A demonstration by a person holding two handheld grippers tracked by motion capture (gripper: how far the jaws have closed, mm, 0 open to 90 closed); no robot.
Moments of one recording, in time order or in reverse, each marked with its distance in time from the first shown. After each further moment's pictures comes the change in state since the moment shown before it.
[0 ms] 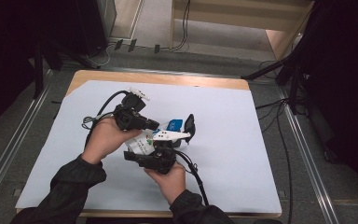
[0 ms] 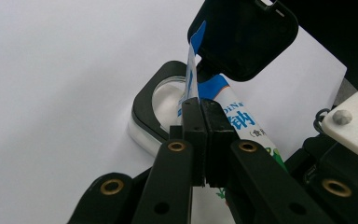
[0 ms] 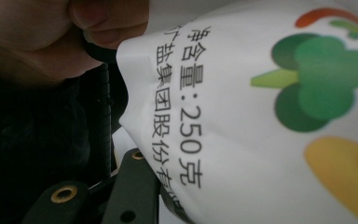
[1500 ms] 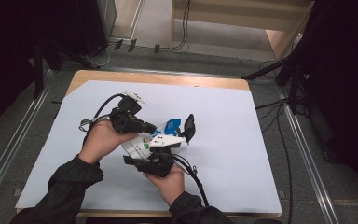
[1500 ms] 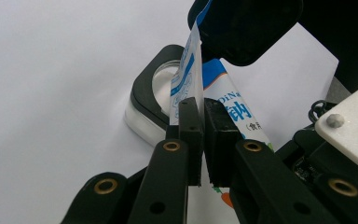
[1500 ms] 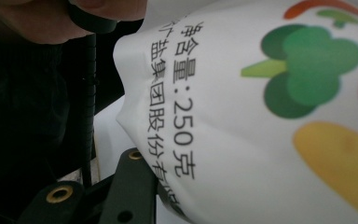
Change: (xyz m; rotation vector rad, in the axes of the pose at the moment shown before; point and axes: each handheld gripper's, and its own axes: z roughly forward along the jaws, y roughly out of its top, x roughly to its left) left arm 0.010 -0.014 0.001 0.007 -0.040 -0.011; right arm -0.004 -0.015 0.009 0.032 -0.045 -0.088
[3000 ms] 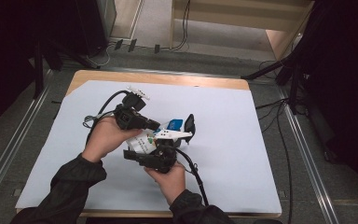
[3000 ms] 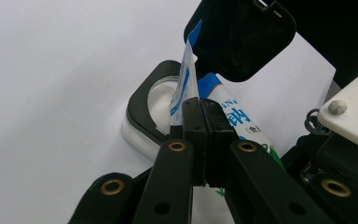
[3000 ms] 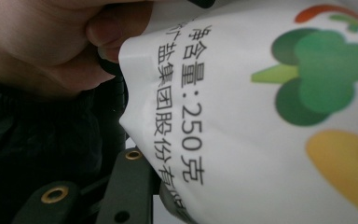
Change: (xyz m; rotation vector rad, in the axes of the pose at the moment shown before) left arm -0.005 0.015 0.001 -0.003 0.006 -0.004; right arm -0.001 0.016 -0.011 -0.064 0.083 0.134
